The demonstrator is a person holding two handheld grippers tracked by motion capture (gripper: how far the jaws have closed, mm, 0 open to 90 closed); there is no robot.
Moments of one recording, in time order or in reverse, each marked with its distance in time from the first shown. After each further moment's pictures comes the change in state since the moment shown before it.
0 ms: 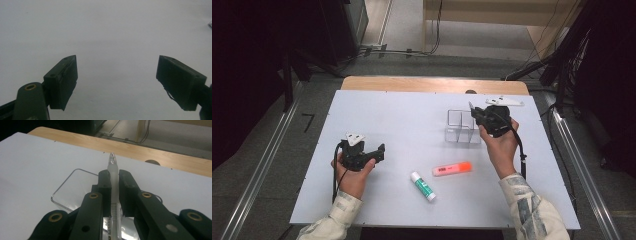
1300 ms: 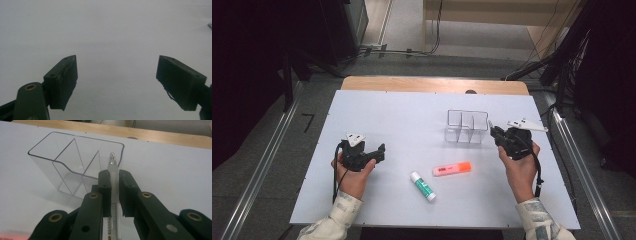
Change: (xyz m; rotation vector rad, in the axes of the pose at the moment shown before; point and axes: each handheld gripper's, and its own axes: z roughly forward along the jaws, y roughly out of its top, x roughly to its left) left arm -0.002 0.001 -0.002 -0.011 0.005 0.009; right arm -0.027 -0.056 -0.044 0.023 -0.073 0.056
